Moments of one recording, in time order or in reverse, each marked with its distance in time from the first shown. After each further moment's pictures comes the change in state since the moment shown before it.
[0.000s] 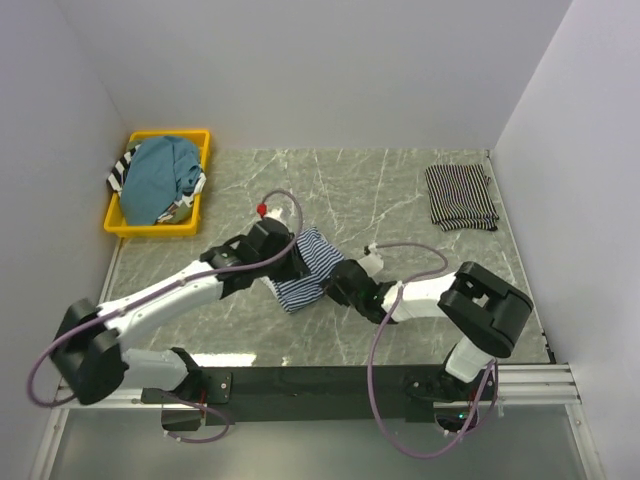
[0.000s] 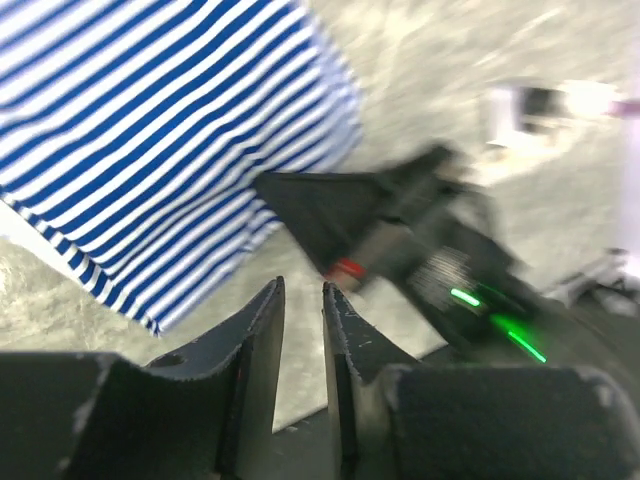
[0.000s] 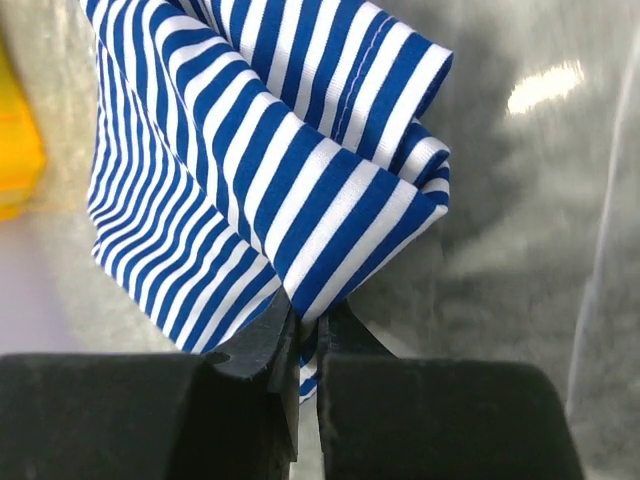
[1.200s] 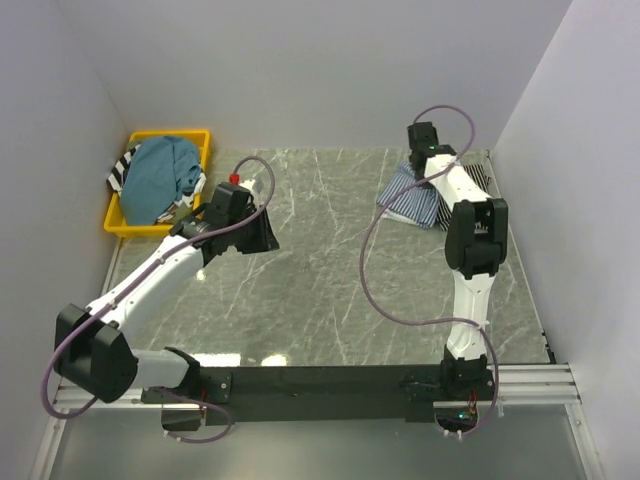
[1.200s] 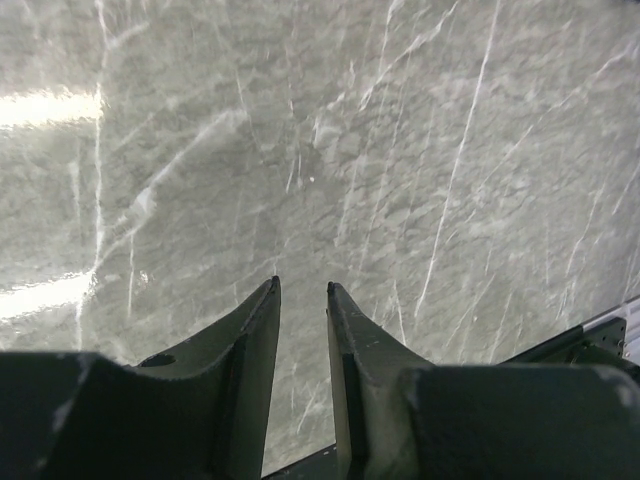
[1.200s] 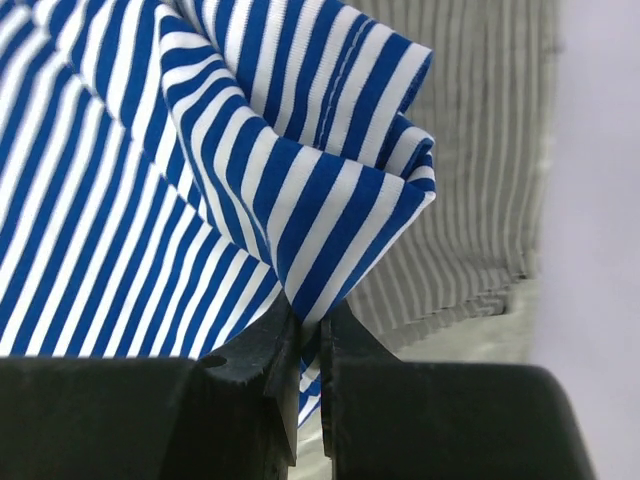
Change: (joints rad) left arm 0.315 -0.011 0.180 -0.210 0.156 0.324; right arm -0.789 0.568 1.305 -0.969 0.111 -1.469
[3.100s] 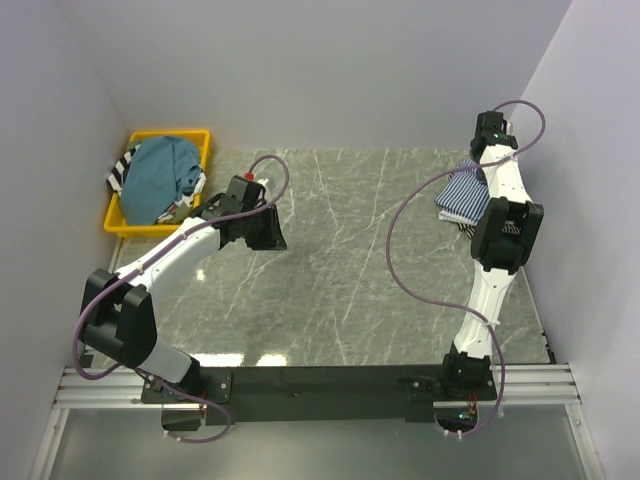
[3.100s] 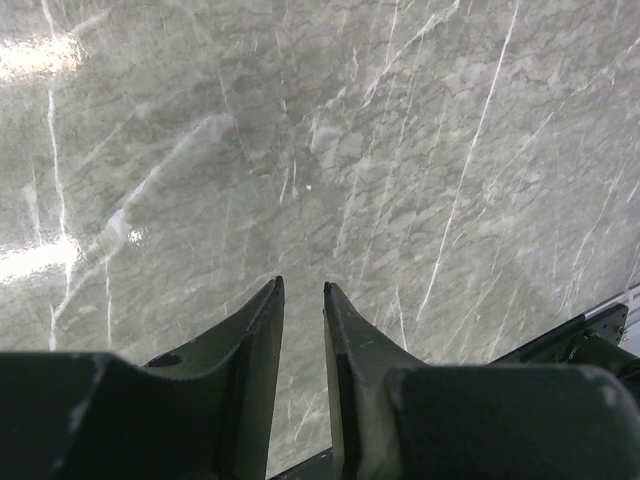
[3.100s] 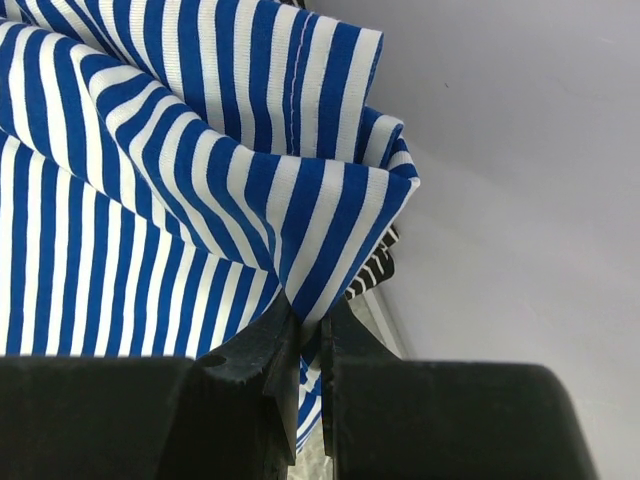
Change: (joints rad) left arm 0.016 0.201 0.077 0.008 0.086 0.021; right arm -0.320 0.091 0.251 -0.176 0.092 -0.001
